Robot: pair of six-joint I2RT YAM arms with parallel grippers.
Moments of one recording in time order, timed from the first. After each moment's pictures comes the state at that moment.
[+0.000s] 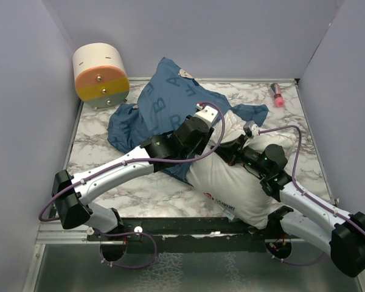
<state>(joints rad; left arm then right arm) -1.03 1.42 1.35 -0.52 -0.44 -0.21 0.51 0.95 0.37 0.62 -0.46 0.35</state>
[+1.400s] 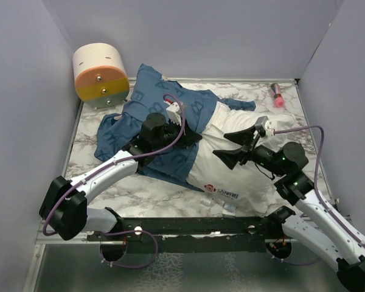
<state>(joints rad) -0.68 1.31 0.89 0.17 0.35 -0.49 0.53 0.77 0.58 0.29 -0.45 0.24</state>
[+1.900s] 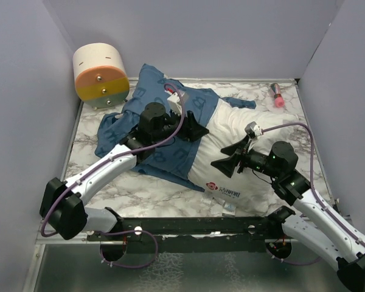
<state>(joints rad) -0.66 1.34 1.04 0.10 0.40 -0.49 0.54 0.72 0.55 0.05 -0.51 0.32</state>
